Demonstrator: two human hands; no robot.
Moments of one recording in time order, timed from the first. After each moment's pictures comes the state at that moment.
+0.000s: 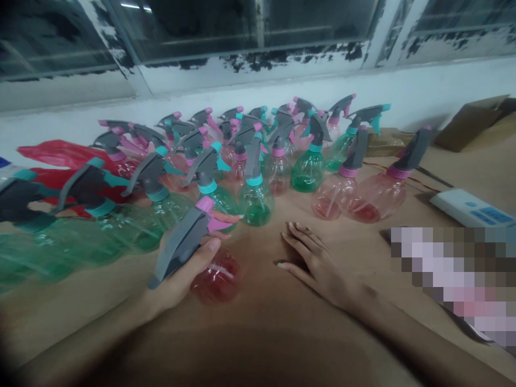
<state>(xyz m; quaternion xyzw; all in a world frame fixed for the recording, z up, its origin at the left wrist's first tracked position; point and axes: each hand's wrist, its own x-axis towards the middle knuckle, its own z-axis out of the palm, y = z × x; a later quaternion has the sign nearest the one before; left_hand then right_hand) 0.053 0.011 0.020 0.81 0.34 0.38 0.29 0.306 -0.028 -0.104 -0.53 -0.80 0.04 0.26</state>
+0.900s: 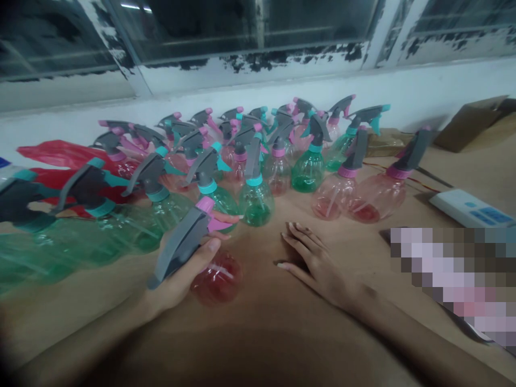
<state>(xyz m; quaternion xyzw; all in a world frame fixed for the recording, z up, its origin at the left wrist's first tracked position) 0.053 0.011 0.018 0.81 0.36 0.36 0.28 0.306 -0.028 -0.104 -0.53 -0.80 0.04 0.26</state>
